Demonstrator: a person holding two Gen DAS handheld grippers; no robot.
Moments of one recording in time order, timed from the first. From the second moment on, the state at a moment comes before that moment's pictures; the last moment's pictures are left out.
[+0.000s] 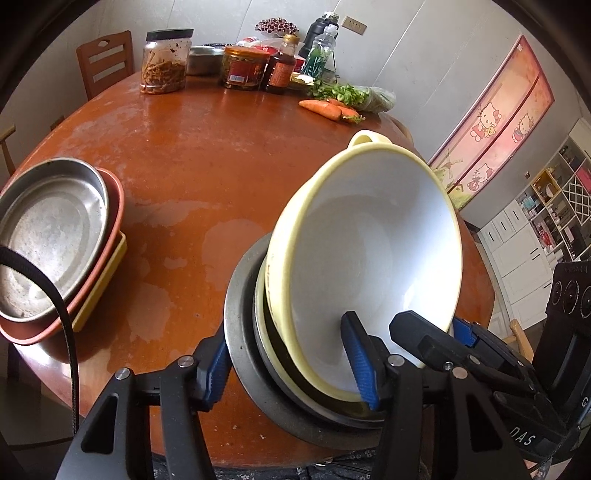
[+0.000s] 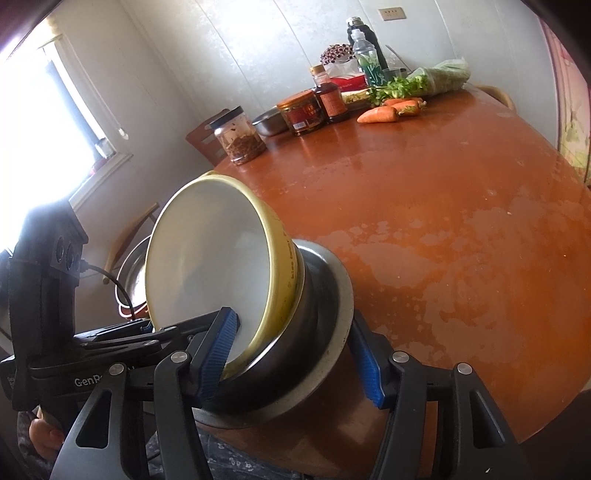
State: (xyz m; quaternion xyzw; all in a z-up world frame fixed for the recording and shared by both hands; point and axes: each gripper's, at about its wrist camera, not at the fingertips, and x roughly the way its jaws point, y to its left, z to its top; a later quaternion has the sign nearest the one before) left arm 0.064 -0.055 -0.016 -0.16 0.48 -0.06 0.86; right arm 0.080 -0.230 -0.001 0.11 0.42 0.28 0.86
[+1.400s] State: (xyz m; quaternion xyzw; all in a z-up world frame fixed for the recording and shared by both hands) left arm 0.014 0.103 0.054 -0.20 0.39 0.05 0.90; right arm 0.112 -0.052 0.061 0.03 0.37 0.40 0.83
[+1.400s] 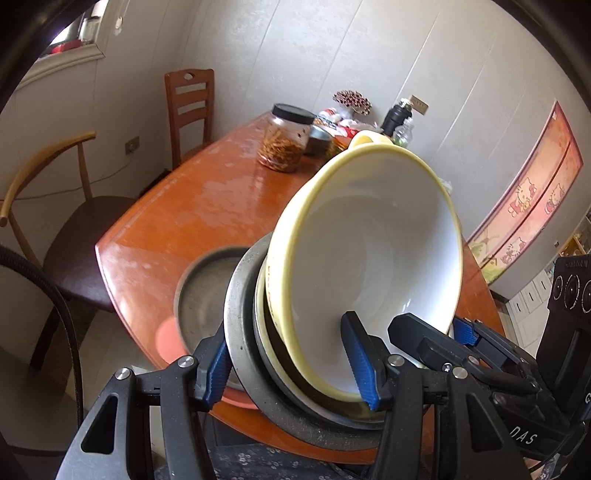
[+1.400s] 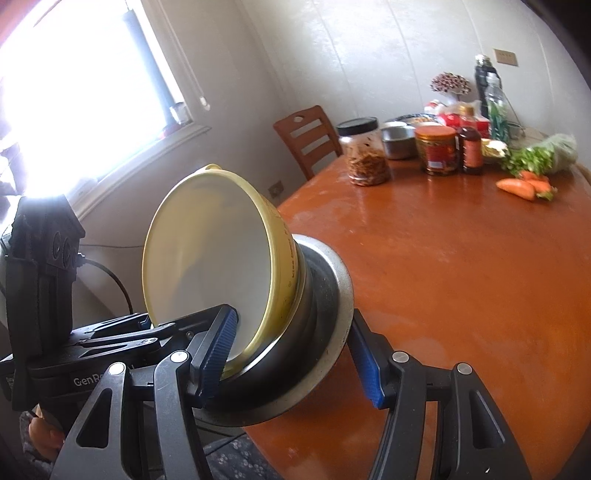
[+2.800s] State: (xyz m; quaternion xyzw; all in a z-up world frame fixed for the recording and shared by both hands) left arm 0.035 0.134 0.013 -0.19 0.43 0.08 0.88; right arm 0.155 -0.016 0.005 0.04 0.43 0.41 0.80
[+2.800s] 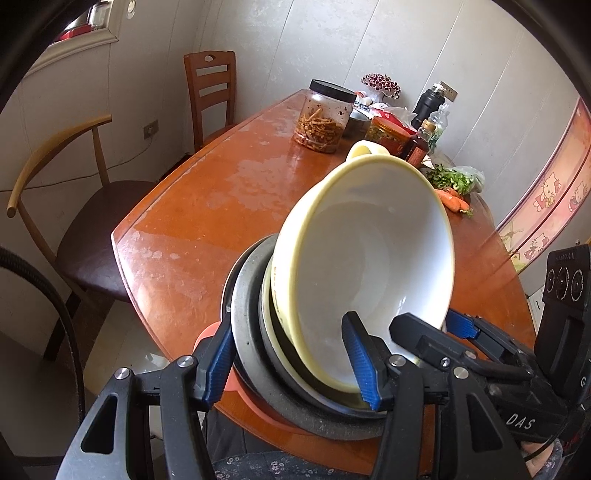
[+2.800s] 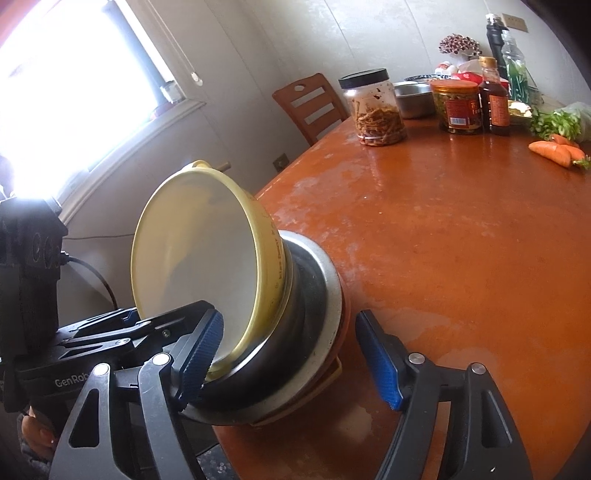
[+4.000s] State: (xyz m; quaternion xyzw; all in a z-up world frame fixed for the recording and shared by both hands) left arm 0.027 0.201 -0.020 -0.15 0.44 0.09 0.88; right arm 0.084 -0.004 -0.014 -0.17 0.35 0.43 0.81
